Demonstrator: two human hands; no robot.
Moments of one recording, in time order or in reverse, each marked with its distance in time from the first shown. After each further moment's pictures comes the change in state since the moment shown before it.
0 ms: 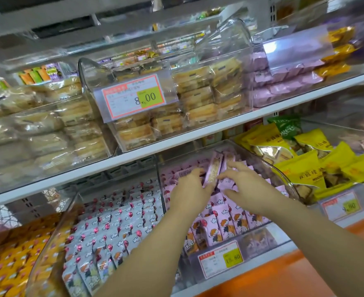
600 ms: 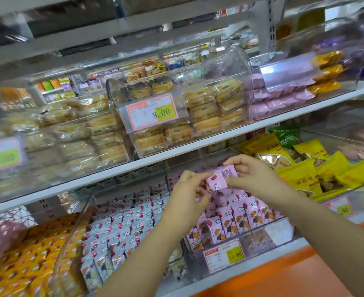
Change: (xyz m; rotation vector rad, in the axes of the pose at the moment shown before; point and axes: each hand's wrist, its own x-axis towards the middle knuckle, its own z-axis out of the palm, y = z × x) left_hand -0.050 0.000 -0.044 -0.212 0.017 0.278; right_hand -0.021 -0.025 -0.036 0.849 0.119 0.021
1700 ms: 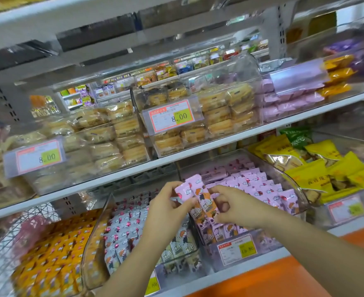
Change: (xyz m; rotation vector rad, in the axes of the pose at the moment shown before) left_hand -0.052 -0.016 -0.041 -0.135 0.218 -0.255; right_hand -0.015 0.008 0.052 -0.429 -0.427 -0.002
